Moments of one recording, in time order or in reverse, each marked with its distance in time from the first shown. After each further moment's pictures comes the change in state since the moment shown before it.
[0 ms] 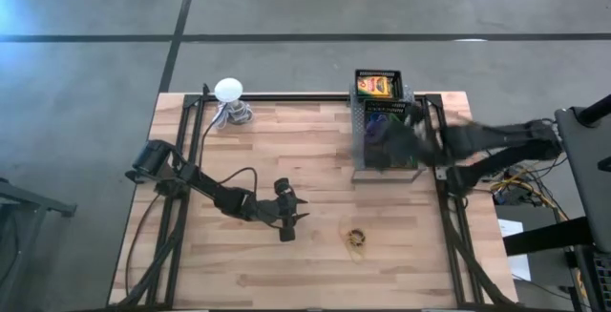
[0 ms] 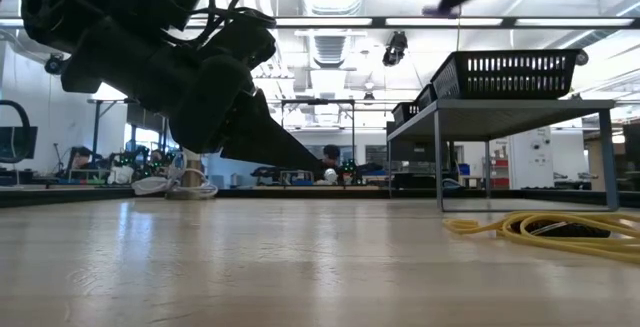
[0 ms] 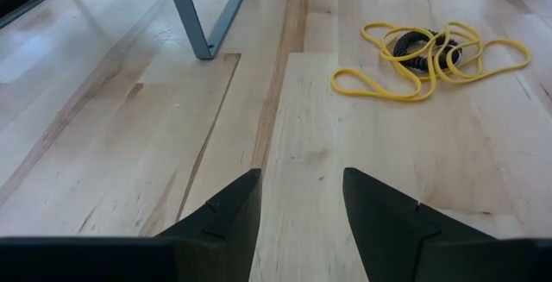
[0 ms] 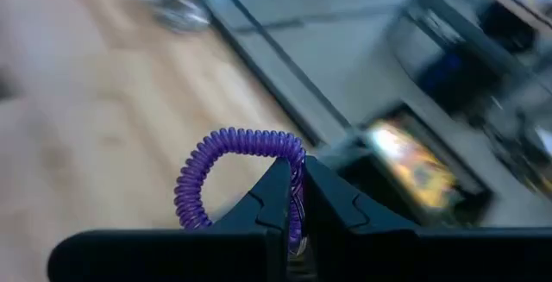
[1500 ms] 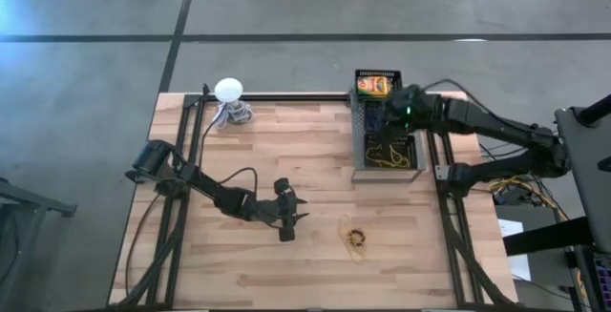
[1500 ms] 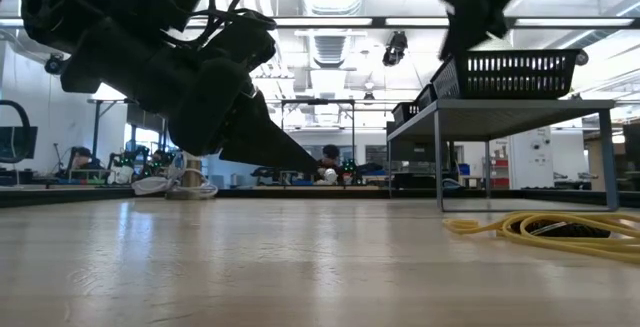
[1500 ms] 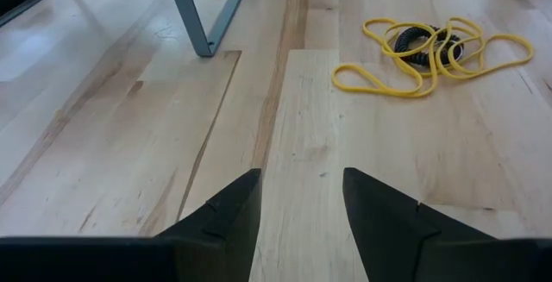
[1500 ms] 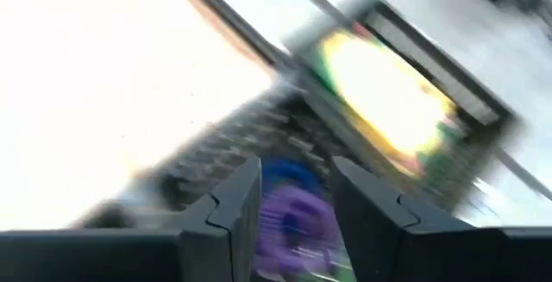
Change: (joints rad) left arm 0.000 0.000 0.000 -0.008 0.000 0.001; right arm -0.522 -0.070 -0.111 0.109 -0.490 -0.180
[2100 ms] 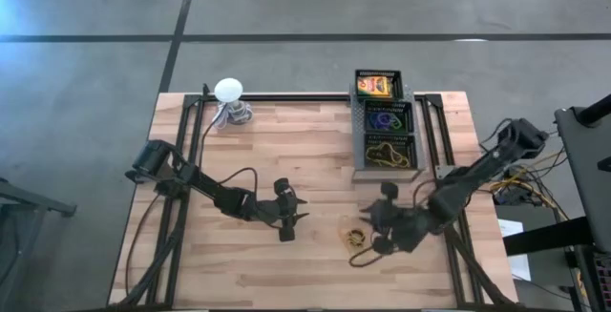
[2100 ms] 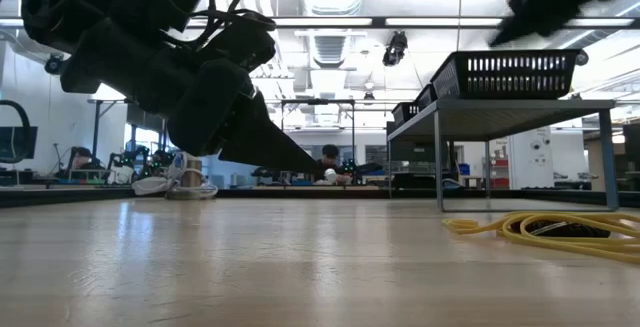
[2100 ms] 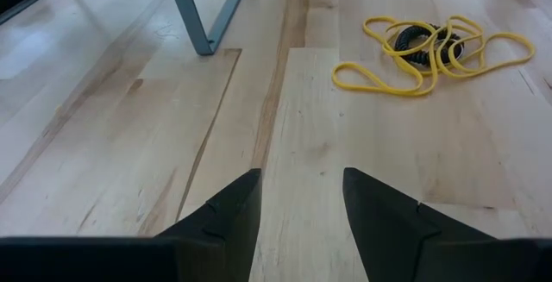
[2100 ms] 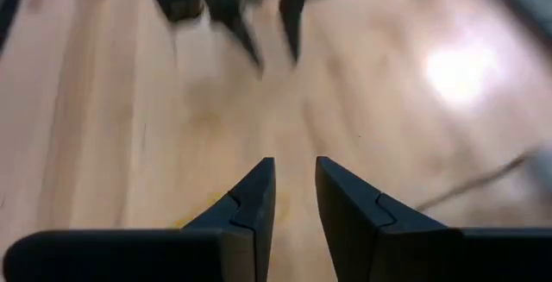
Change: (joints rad) left arm 0.000 0.000 0.000 -0.003 0.000 -0.003; right arm 0.998 0.230 -0.230 0.355 0.284 0.426
